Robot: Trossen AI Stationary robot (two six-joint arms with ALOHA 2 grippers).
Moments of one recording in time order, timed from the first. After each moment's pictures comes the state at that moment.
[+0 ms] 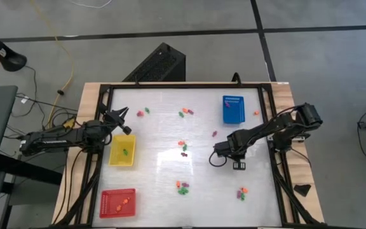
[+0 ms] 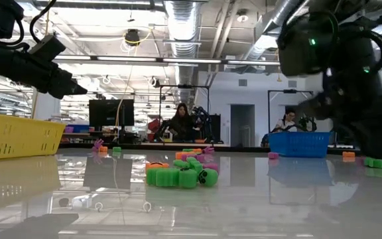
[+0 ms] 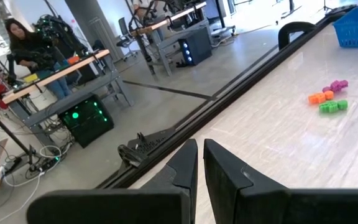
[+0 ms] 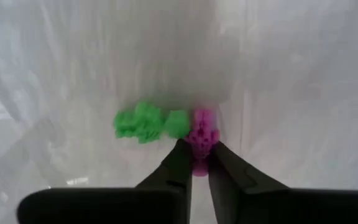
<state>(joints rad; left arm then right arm) 0.12 0.13 0.02 0.04 -0.85 0.29 0.18 1.55 0.83 -0.95 0.01 0.26</state>
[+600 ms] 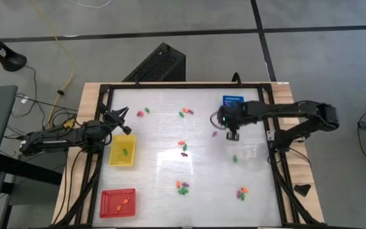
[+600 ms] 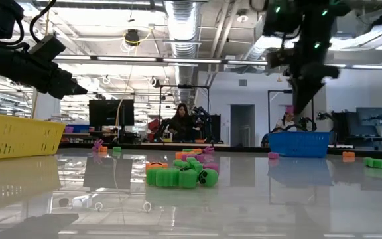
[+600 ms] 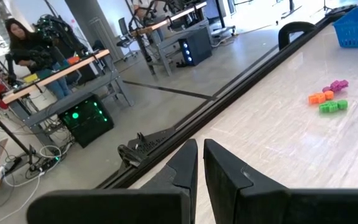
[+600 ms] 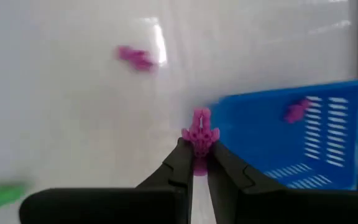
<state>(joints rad) 0.12 0.13 0.02 0.04 -0.85 0.29 -0.20 1.31 0.96 -0.93 0.27 -0.06</state>
